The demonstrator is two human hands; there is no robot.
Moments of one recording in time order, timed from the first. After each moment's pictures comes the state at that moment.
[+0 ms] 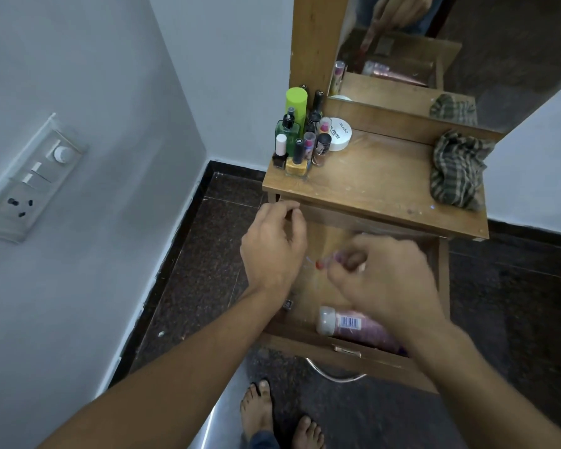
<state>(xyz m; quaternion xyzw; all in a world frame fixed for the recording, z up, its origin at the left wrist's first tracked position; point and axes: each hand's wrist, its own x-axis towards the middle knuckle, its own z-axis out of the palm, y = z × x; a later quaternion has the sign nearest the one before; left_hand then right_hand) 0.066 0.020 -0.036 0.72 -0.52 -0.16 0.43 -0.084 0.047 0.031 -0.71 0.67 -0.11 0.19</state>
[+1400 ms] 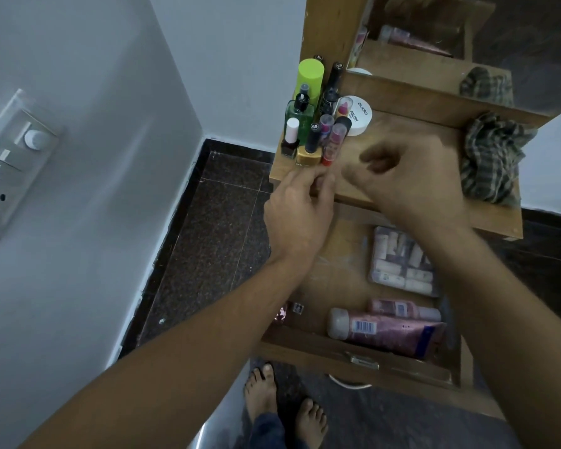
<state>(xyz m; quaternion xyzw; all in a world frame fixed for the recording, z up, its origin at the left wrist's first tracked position) 0.058 -0.035 -0.044 0.68 -0.54 -0.19 0.46 -0.070 -0.064 0.044 -0.66 0.68 -0.24 0.19</state>
